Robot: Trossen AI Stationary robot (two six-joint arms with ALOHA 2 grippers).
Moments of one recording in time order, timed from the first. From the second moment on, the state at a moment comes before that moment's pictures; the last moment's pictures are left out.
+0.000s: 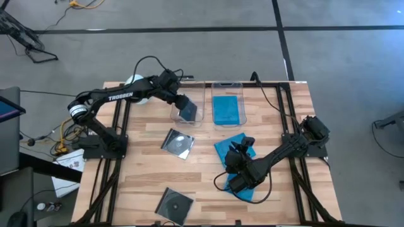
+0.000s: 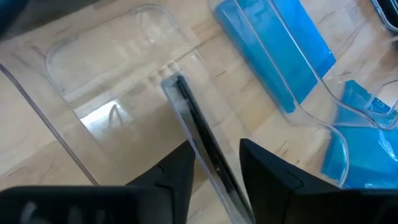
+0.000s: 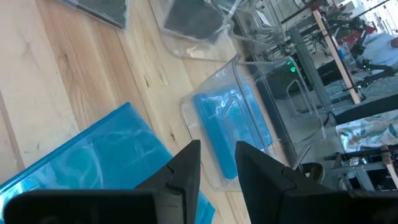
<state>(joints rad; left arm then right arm) 0.62 1.56 1.09 -0.46 0.21 -0.42 0.56 1.85 1.27 -1.15 1.02 0.82</state>
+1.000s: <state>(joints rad) 0.62 1.55 1.09 -0.58 0.19 -0.39 0.56 1.85 1.27 -1.14 1.02 0.82</state>
